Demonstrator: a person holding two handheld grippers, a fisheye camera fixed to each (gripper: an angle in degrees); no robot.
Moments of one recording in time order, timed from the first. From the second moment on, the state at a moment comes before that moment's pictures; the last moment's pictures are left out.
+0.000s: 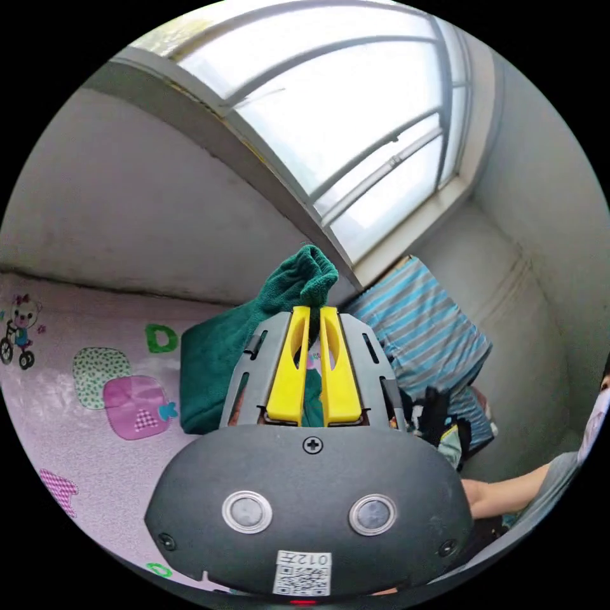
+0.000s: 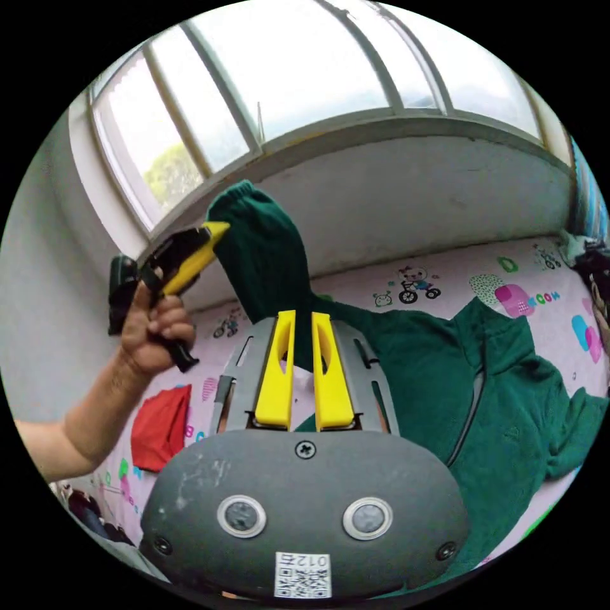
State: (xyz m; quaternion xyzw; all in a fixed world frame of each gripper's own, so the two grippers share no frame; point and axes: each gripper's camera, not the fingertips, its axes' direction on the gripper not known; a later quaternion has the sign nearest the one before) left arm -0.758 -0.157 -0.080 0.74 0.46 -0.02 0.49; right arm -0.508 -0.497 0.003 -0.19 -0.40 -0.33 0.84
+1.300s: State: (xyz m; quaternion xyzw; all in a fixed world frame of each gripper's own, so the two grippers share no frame) left arm -0.463 -0.402 -0.164 0.62 0.23 -0.02 0.75; right arm -0.217 -0.823 0.203 -0.38 -0.28 -0.15 0.87
